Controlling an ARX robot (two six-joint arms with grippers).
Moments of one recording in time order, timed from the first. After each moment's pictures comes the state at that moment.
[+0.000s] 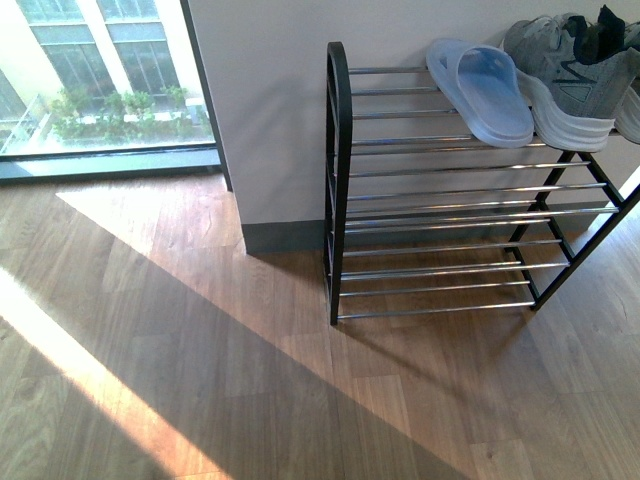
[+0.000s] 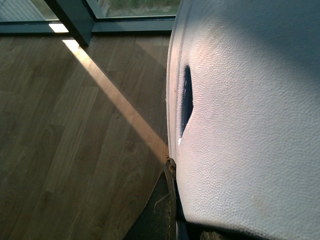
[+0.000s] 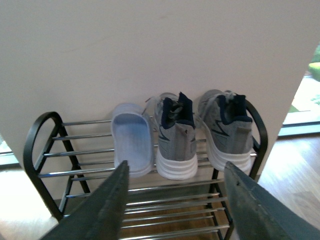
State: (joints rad) left arm -0.12 1.13 0.33 0.21 -0.39 -0.08; right arm -0.03 1.39 0.24 1.15 0.00 0.02
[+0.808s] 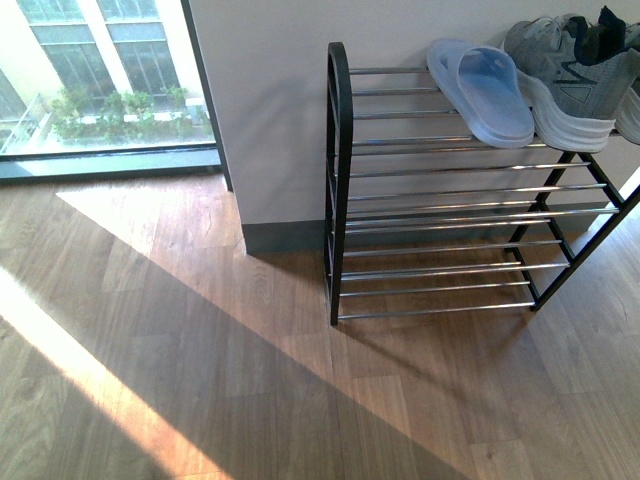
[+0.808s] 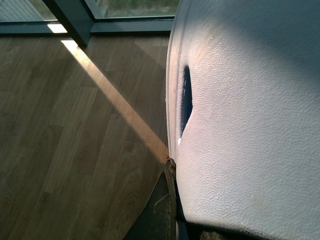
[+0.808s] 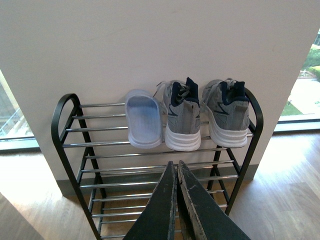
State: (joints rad) left arm -0.12 1.13 0.33 0.21 -0.38 -0.08; right arm 0.00 0.86 0.03 0.81 0.00 0.00
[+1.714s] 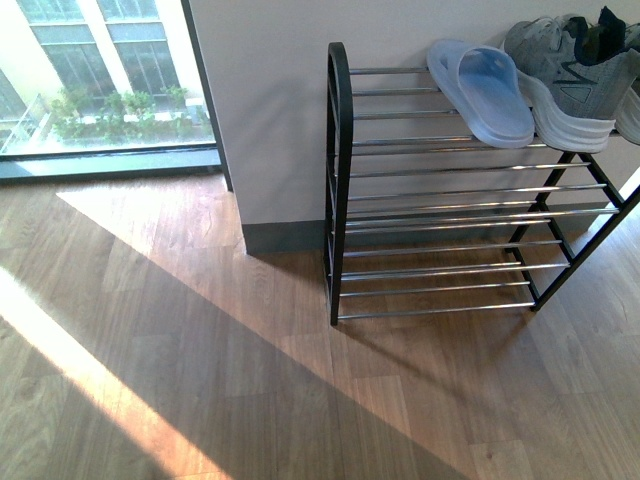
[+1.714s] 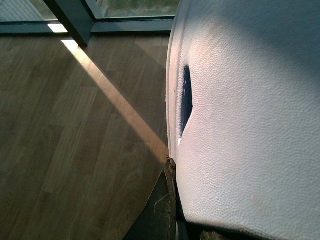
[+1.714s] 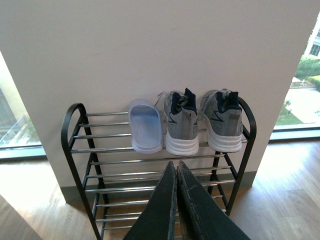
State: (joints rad) left arm -0.12 1.13 0.33 0.21 -0.38 -0.08; right arm 0.00 0.34 0.02 0.34 0.00 0.00
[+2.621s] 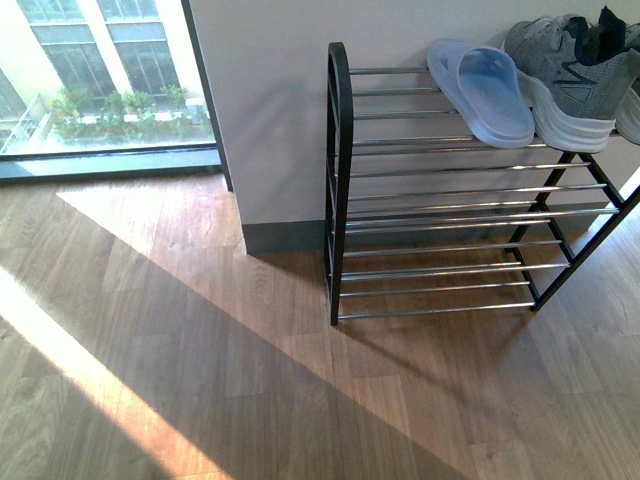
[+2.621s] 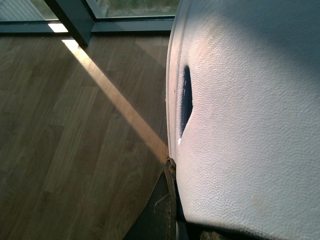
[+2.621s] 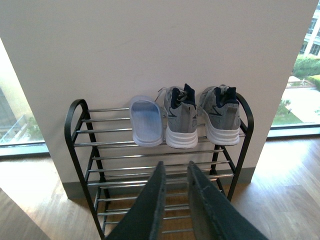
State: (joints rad) left arm -0.12 1.13 0.33 0.21 -0.38 -0.08; right arm 0.00 0.01 0.02 0.00 0.00 0.00
